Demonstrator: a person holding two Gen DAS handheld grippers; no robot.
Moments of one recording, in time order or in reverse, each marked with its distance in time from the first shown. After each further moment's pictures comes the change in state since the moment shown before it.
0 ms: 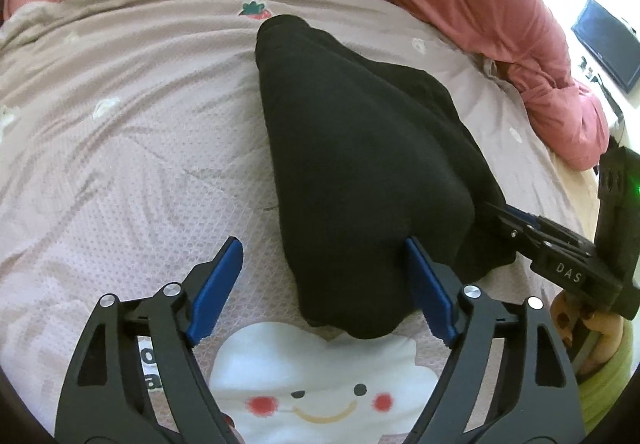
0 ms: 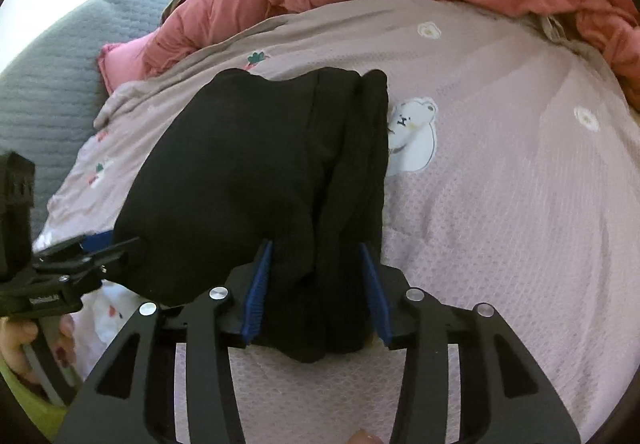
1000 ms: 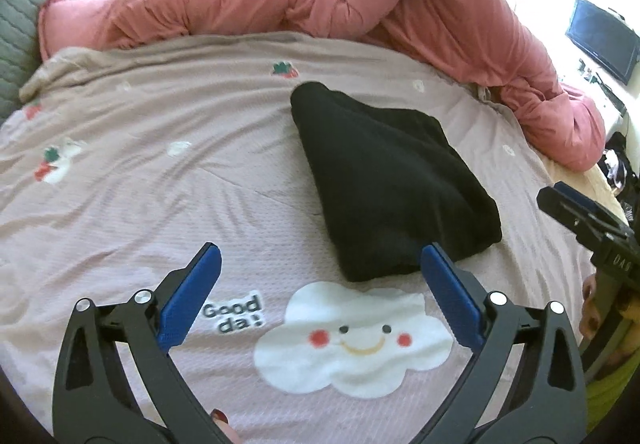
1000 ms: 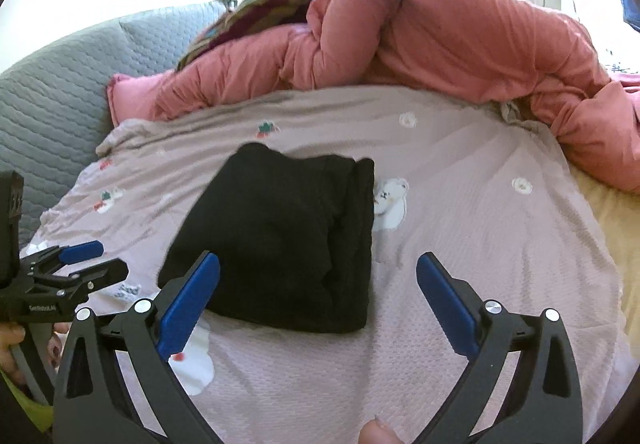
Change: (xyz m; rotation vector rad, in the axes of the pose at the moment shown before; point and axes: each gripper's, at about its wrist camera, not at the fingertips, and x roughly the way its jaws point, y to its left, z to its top) left arm -0.089 0.004 -0.024 0.072 -0.173 0.102; right arm -0.093 0.043 -0.016 -0.077 -0.262 -0.110
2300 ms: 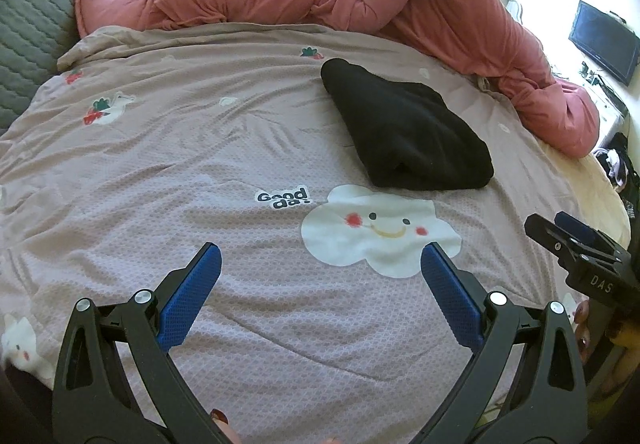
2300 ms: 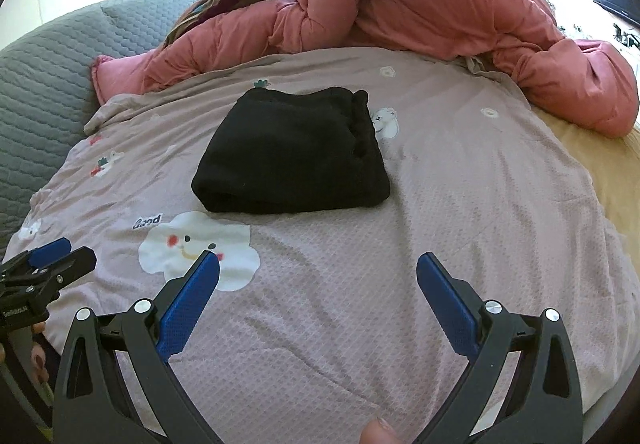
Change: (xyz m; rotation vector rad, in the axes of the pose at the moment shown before) left arm -0.057 0.022 -0.077 -0.034 -0.008 0.028; right arm -0.041 0.055 -0.083 0.060 0.088 -0.120
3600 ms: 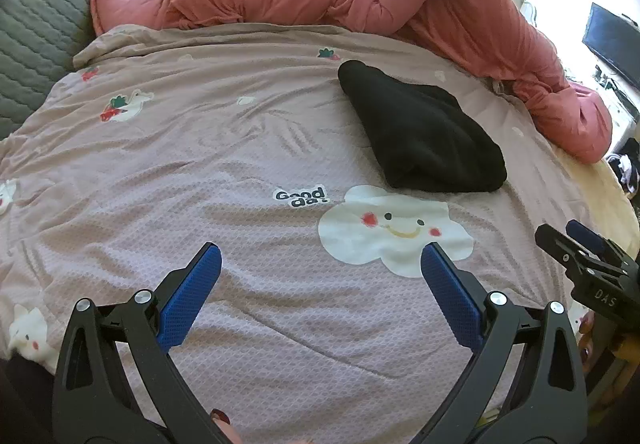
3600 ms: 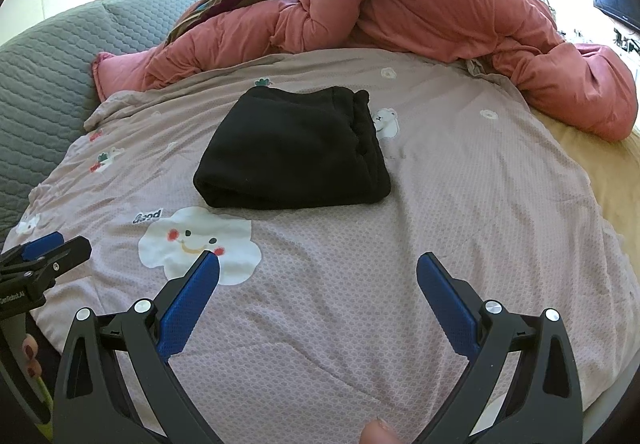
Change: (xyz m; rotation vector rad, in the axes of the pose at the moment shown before) left arm -0.005 0.006 -0.001 -0.020 -0.002 0.051; right arm -0.003 0.001 -0.003 -0.018 -0.010 -0.010
